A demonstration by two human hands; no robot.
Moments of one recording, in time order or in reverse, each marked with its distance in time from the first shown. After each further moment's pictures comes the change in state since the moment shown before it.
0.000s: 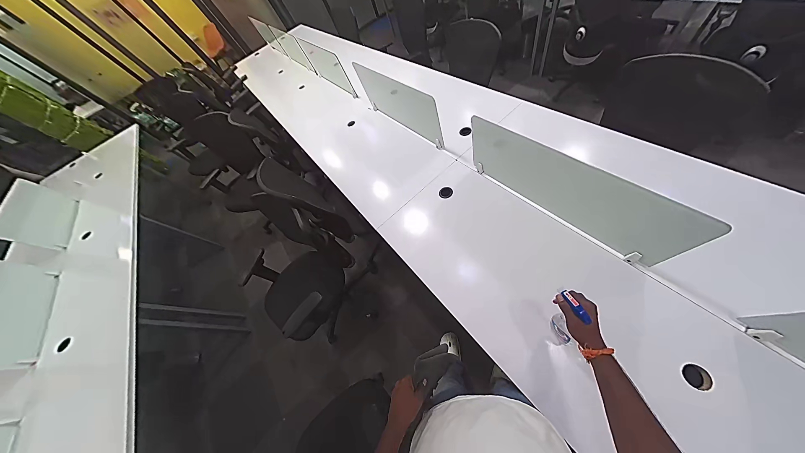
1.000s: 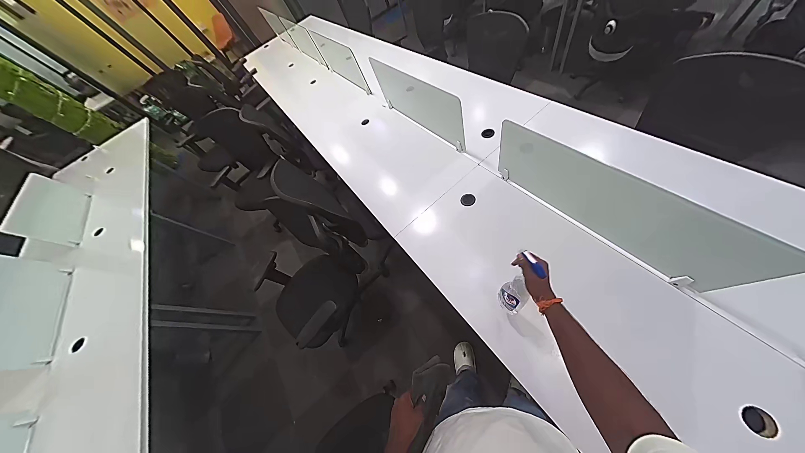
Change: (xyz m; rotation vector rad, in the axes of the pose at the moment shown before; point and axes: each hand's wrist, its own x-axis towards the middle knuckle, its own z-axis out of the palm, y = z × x) left_hand 0.050 -0.055 -0.052 -0.048 0.012 -0.099; right_hand 0.143 -0.068 0.203 0.341 -0.081 -0.025
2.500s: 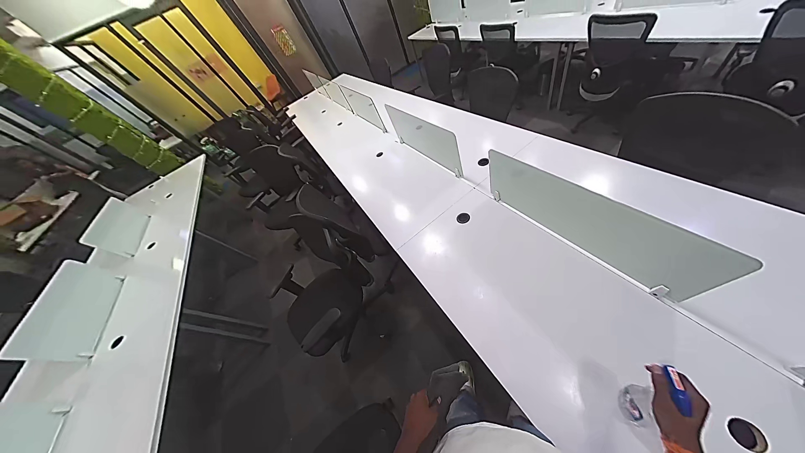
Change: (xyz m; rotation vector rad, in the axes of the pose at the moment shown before) left_hand -0.038 0.064 0.056 0.102 -0.057 0.041; right_hand -0.237 -0.012 -0.289 -0.430 0.488 0.085
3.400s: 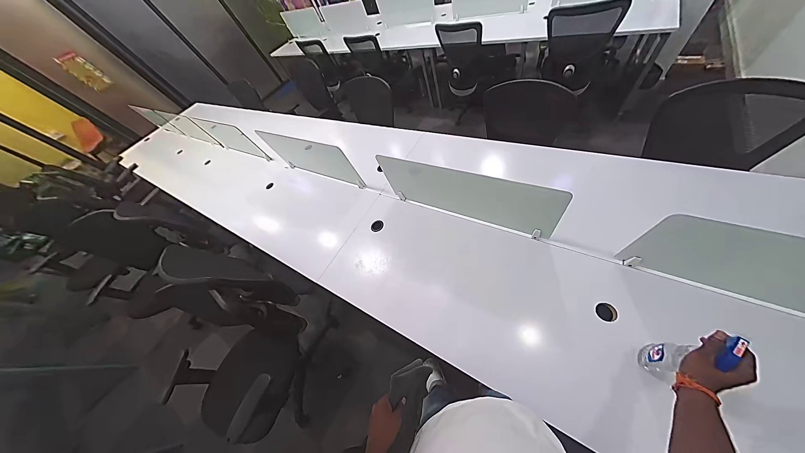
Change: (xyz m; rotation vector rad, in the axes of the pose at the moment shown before) left_hand -0.004 0.032 0.008 0.113 0.035 0.224; right_hand -0.021 0.086 -0.223 -0.100 0.909 0.223
